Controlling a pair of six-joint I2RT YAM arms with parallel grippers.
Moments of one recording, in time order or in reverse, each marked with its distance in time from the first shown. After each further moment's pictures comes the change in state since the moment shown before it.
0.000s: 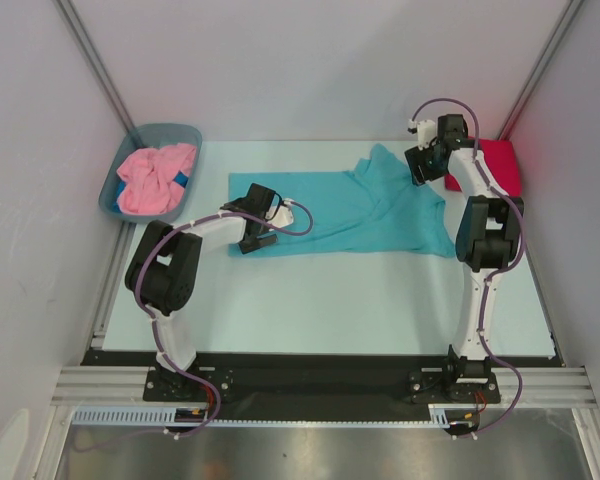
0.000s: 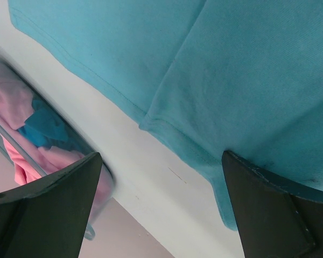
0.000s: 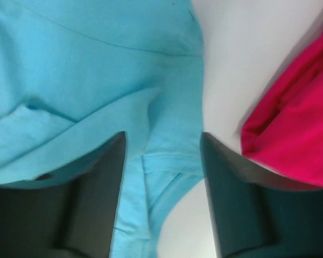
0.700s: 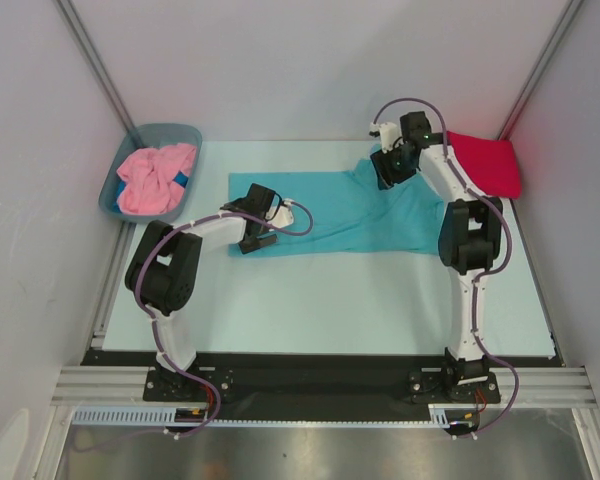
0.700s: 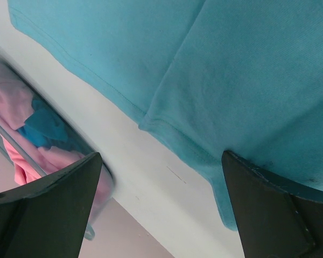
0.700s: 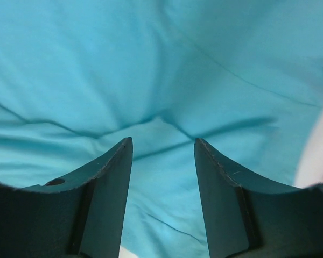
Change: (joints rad) left arm -0.001 0.000 -0.002 0.001 0.001 0.000; right arm 0.155 0.000 0.076 -0.152 -0.080 0.037
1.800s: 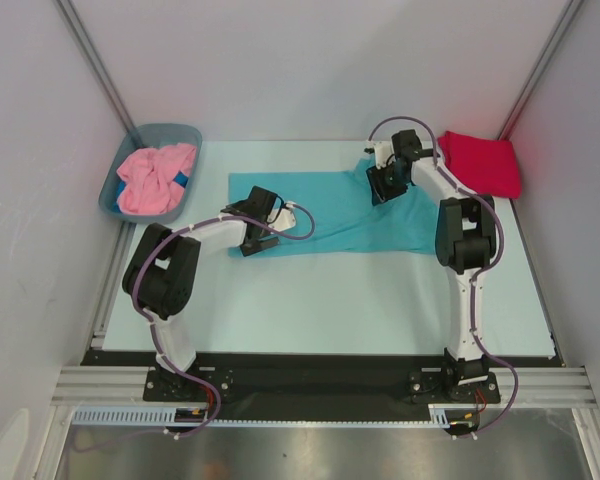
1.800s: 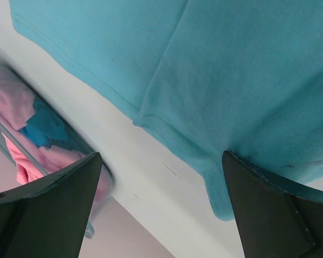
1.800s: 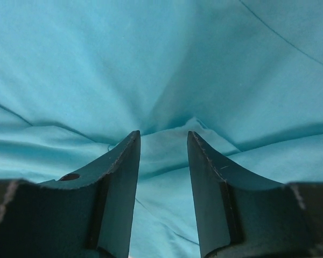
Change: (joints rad) left arm -0.021 -0.032 -0.029 0.002 0.001 -0.001; right arm 0.034 0.015 -0.161 0.107 -0.038 0.092
